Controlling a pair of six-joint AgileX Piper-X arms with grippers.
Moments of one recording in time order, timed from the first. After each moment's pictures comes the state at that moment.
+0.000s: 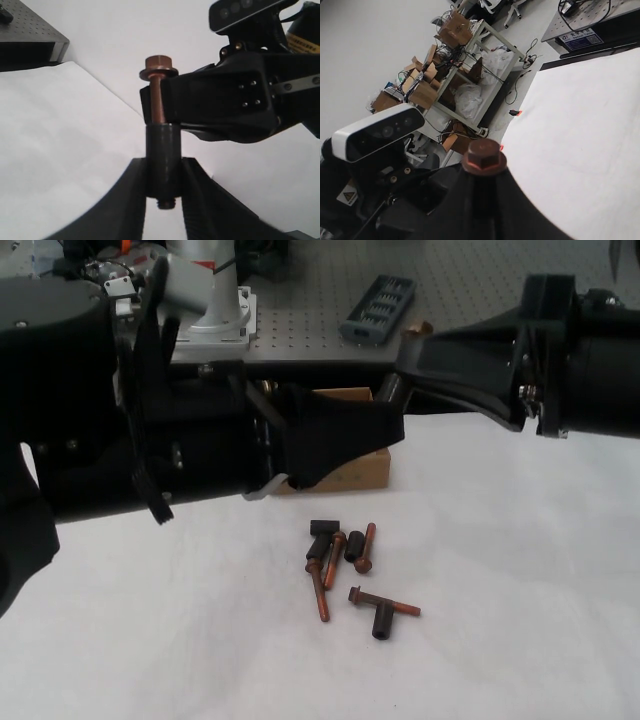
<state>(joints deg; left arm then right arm) -32.5 68.9 -43.4 -23.3 38.4 -28.4 34.0 63.5 -47.0 1.2 -35.9 45.2</state>
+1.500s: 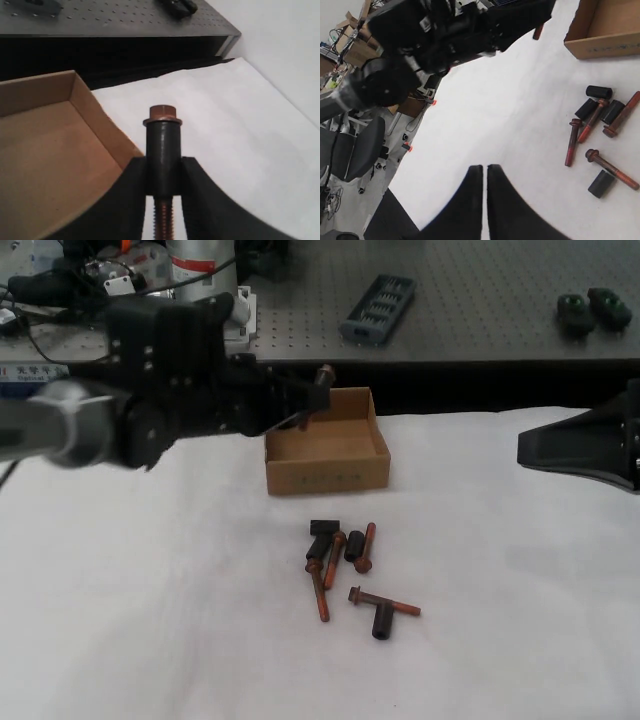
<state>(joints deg) -20.6 110.7 -73.3 -17.7 30.7 -16.3 16.5 62.5 -46.7 25.6 -46.9 22.8</state>
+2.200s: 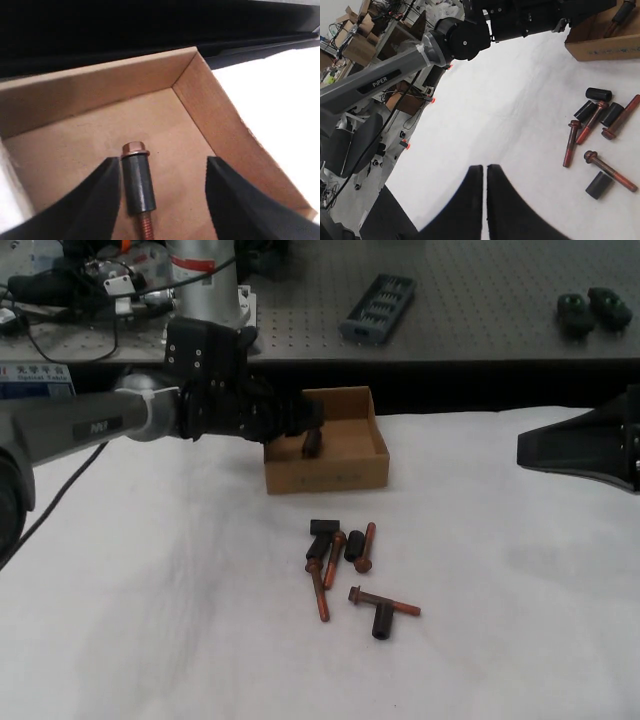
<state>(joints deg) -17.6 135.5 -103.1 -1.8 27.6 -13.4 16.4 62.5 -46.7 26.0 -46.9 21.0</state>
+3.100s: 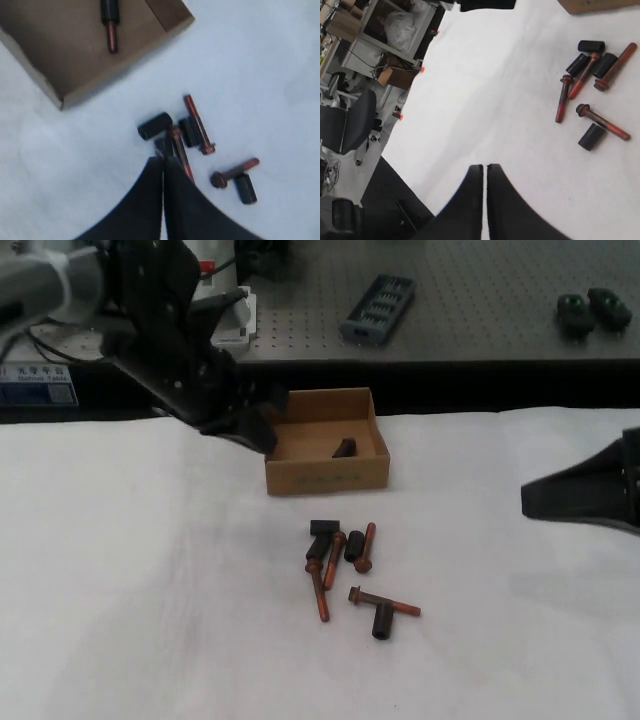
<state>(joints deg) -16.9 114.7 -101.1 50.4 31.3 8.3 16.4 62.5 -46.7 38.1 -46.9 14.9</state>
